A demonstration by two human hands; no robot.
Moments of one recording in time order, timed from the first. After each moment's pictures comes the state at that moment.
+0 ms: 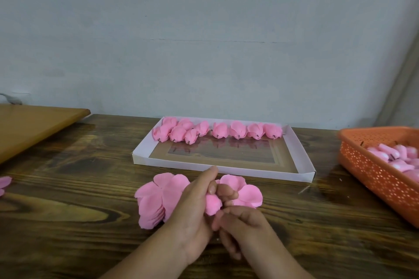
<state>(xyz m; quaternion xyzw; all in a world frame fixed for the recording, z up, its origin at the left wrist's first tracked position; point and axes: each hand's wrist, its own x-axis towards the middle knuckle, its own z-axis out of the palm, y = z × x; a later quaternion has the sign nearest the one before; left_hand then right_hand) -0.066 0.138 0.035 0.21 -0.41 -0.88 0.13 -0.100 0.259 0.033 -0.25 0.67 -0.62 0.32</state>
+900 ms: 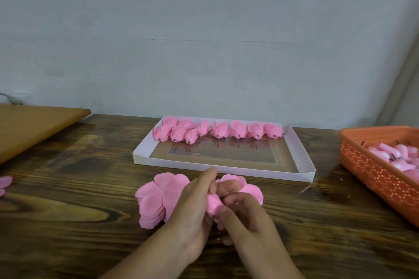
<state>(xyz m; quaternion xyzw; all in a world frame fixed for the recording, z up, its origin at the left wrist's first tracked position) -0.063 0.141 0.036 0.21 -0.48 -0.84 0.14 -0.093 0.257 0.026 -0.24 0.74 -0.61 0.18</state>
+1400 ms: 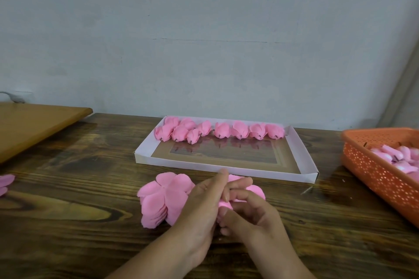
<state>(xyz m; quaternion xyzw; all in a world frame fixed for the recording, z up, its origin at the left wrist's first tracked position) -0.061 0.151 0.039 0.16 -0.55 -0.81 0.15 -0.100 0.260 0.030 -0.24 0.62 -0.71 0.24</state>
